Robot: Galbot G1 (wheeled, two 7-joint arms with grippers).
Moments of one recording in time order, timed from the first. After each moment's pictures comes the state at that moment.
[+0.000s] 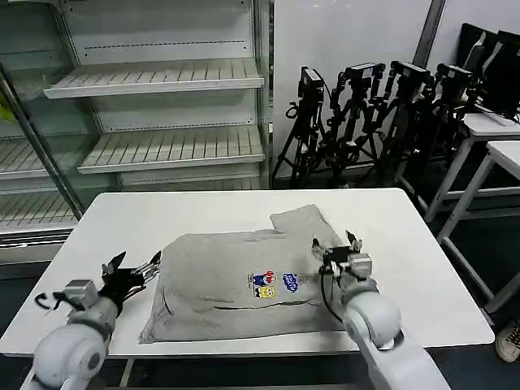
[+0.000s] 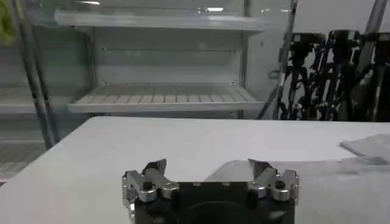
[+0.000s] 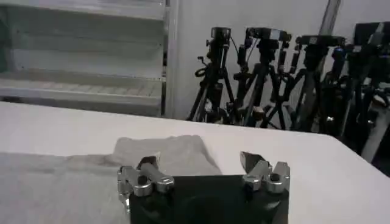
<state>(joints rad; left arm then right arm) 1.21 -1.00 -0.53 -2.00 -0.68 0.53 -0.25 -0.82 1.25 0.18 1.74 0.37 -0.57 0.32</state>
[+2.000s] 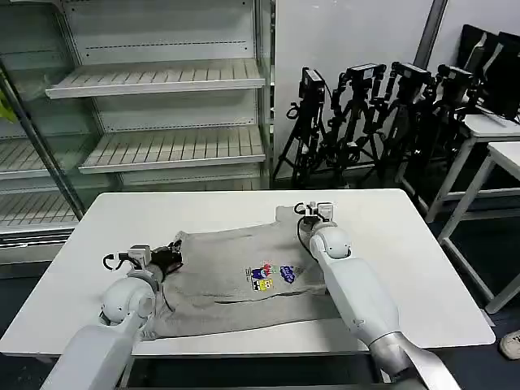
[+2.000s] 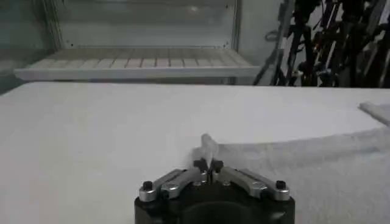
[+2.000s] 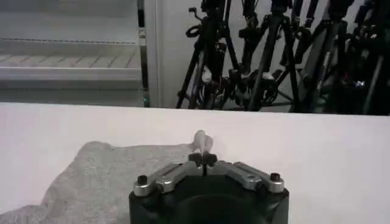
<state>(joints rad) 0.88 -1.06 -0.28 -1.66 -0.68 0.54 -0.24 -0.41 1.42 0.11 1.02 0.42 -0.47 0.27</state>
